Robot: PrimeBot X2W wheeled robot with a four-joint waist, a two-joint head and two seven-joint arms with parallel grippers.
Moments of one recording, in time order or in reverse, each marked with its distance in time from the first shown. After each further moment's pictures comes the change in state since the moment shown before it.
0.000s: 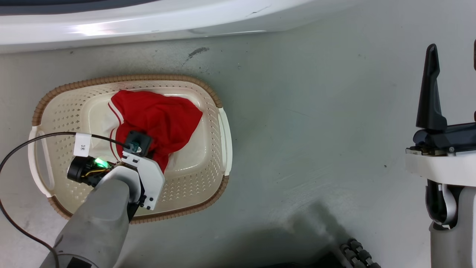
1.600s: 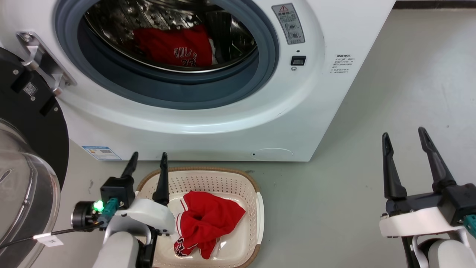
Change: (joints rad) left arm 0.572 -0.083 0.491 -0.867 0.118 0.135 -0.086; right arm 0.249 0.000 0.036 0.114 -0.061 0.000 0.000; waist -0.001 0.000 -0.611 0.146
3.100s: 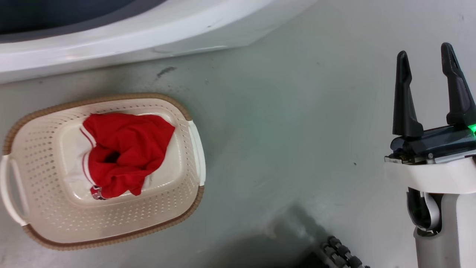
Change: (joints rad) left arm -1.364 0.262 -0.067 0.776 0.141 -0.138 0.469; right arm -0.236 0.000 0.056 -0.120 0.130 0.000 0.000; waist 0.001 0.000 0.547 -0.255
